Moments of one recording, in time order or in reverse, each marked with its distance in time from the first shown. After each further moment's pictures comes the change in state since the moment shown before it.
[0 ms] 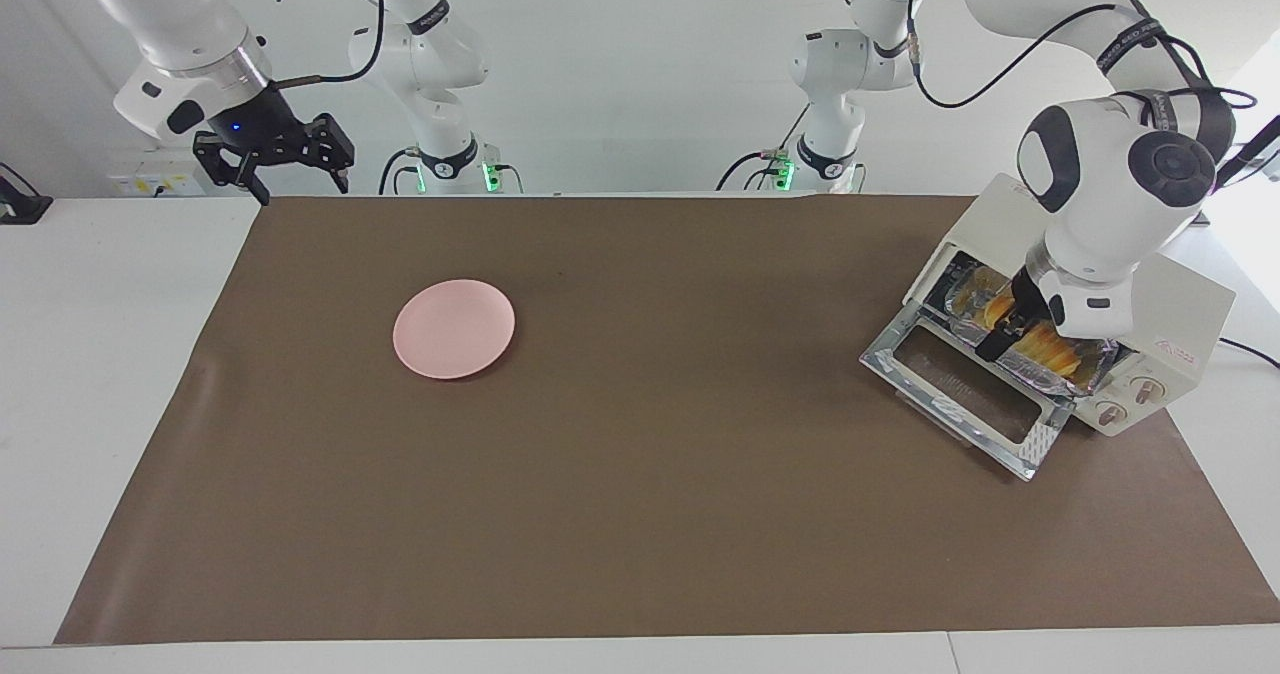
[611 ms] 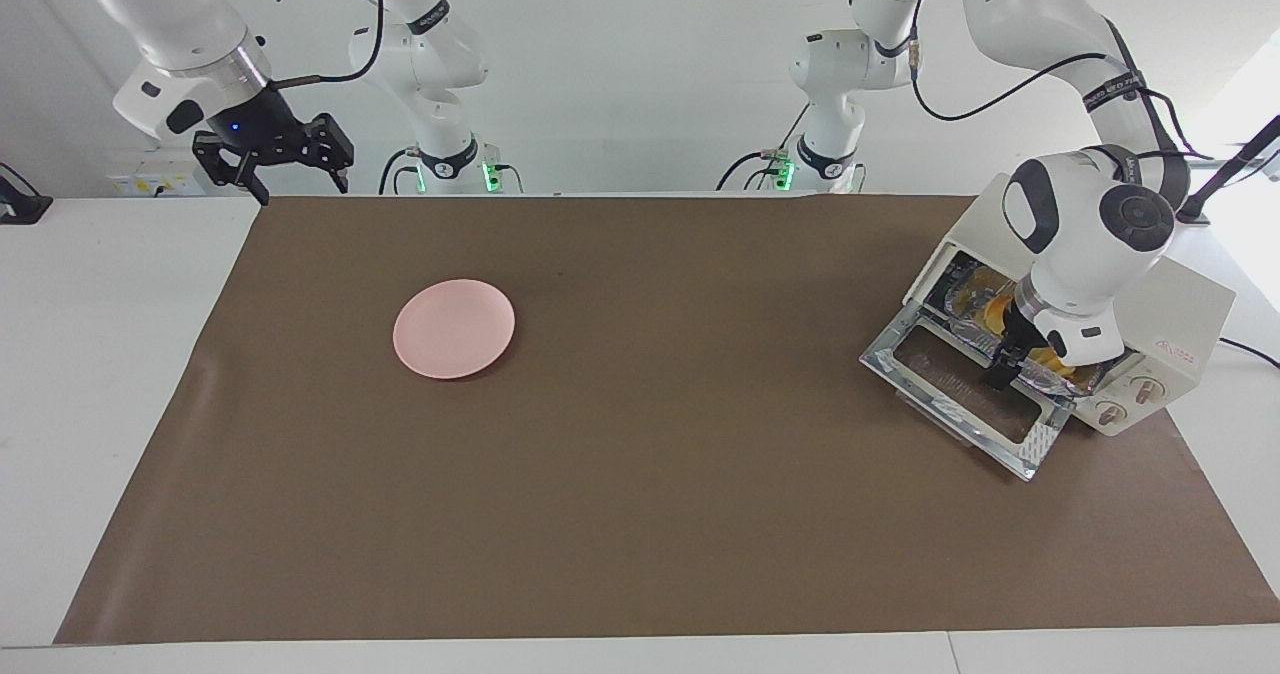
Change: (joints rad) left arm 0.033 -0.010 0.003 -0.207 0.014 0.198 -0.109; right arm -0.001 0.000 0.000 0.000 0.000 0.000 0.000
